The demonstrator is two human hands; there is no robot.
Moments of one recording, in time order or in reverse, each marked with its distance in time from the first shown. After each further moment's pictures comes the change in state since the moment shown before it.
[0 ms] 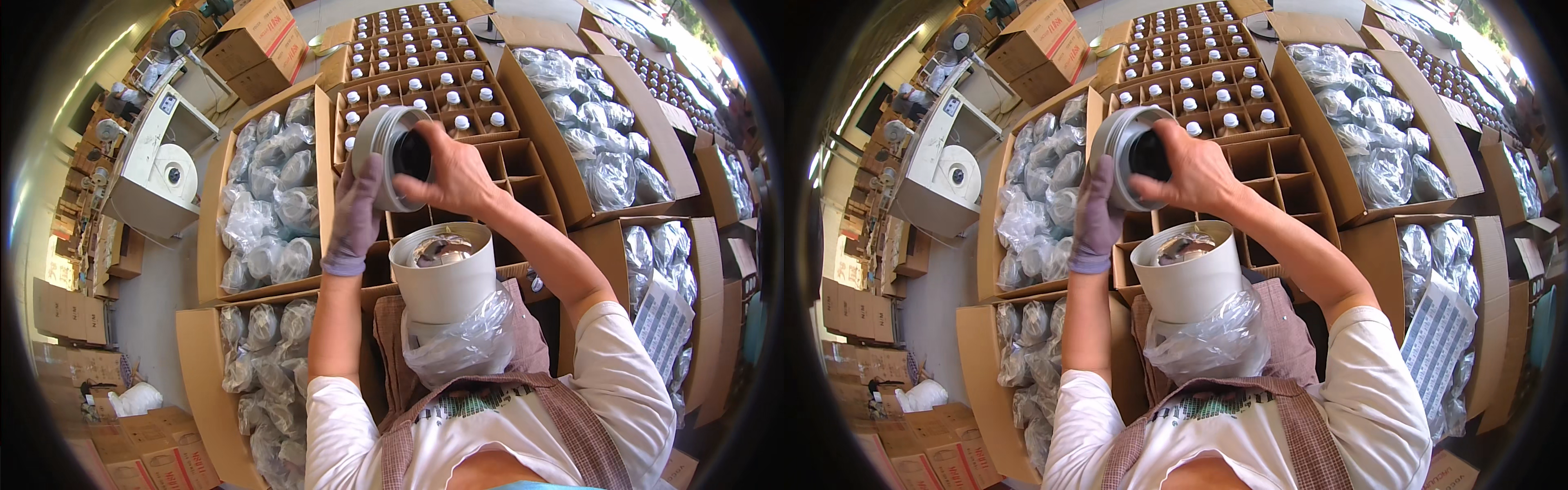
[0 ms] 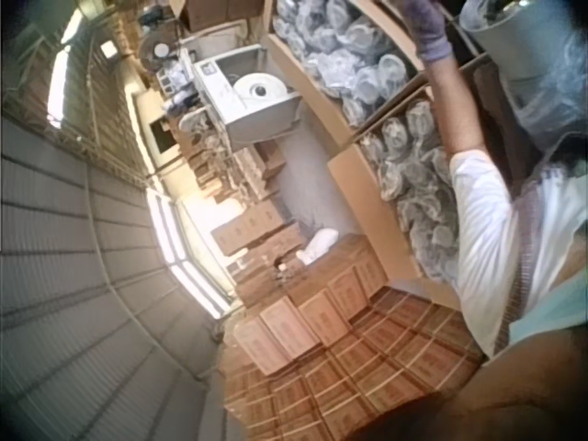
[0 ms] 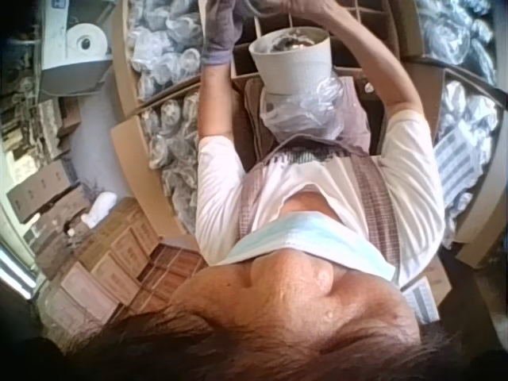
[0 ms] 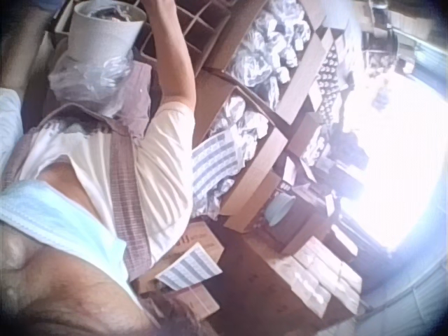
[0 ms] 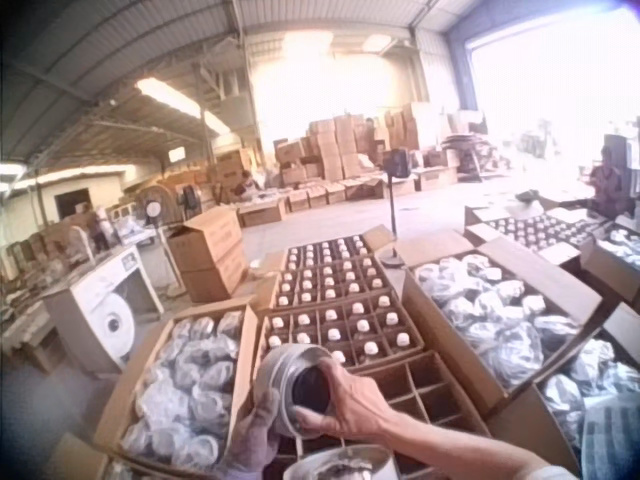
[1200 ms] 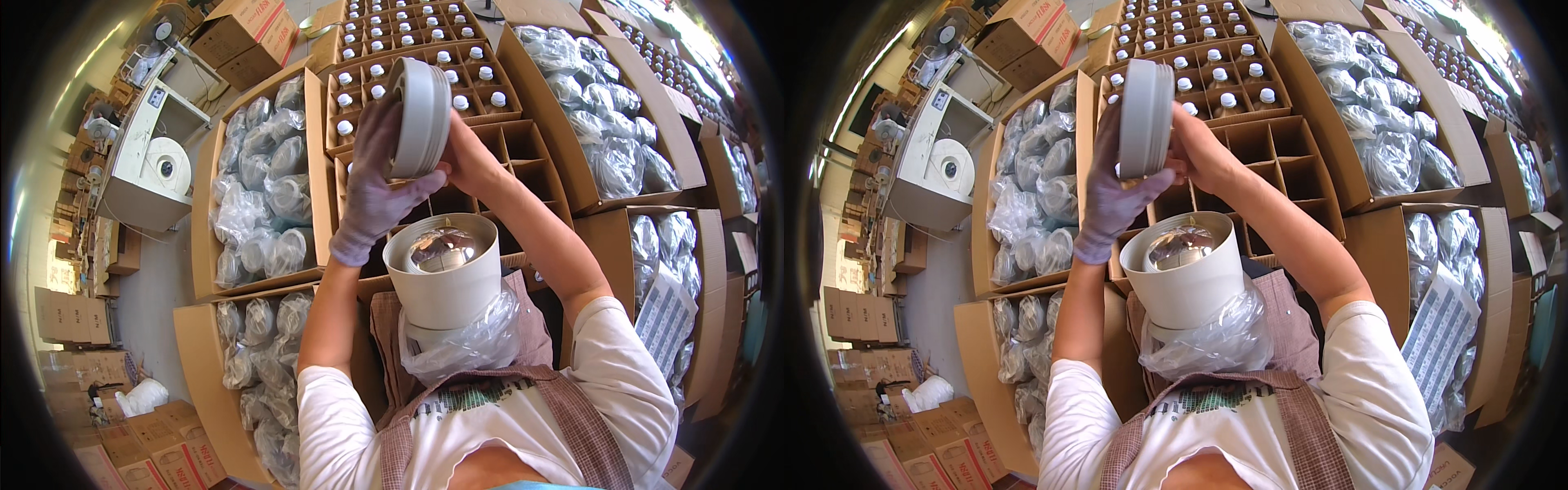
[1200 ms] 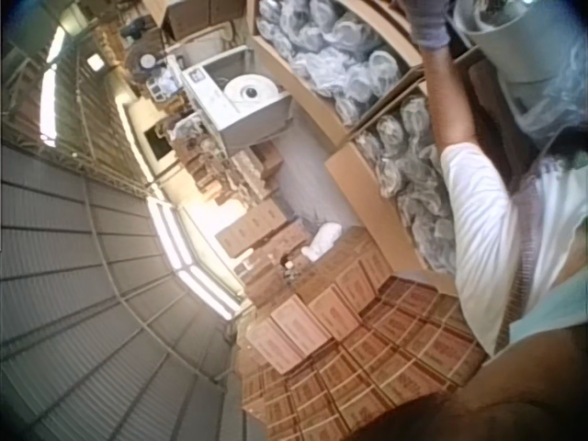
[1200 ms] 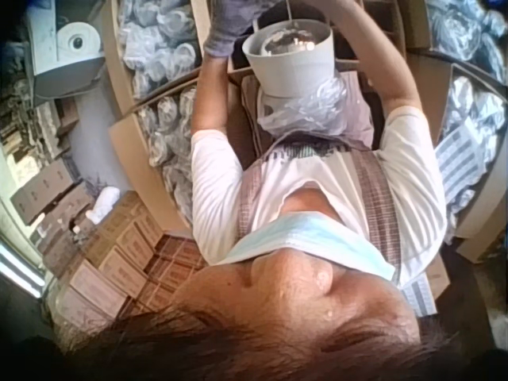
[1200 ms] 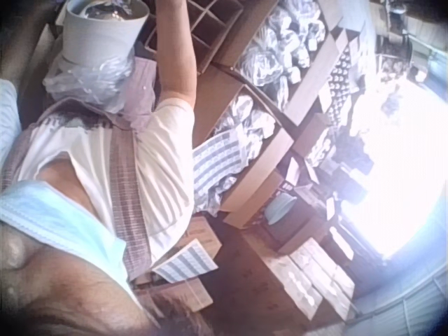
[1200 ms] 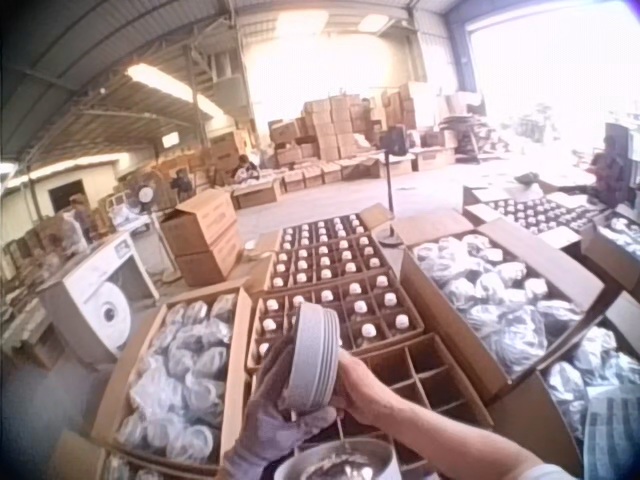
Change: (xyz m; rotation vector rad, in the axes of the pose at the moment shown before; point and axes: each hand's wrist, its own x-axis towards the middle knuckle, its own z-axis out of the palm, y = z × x) left_hand 0.026 -0.019 0.018 0.665 -0.144 0.555; right_hand 0.006 0.010 -0.006 1.203 -0.056 0.747
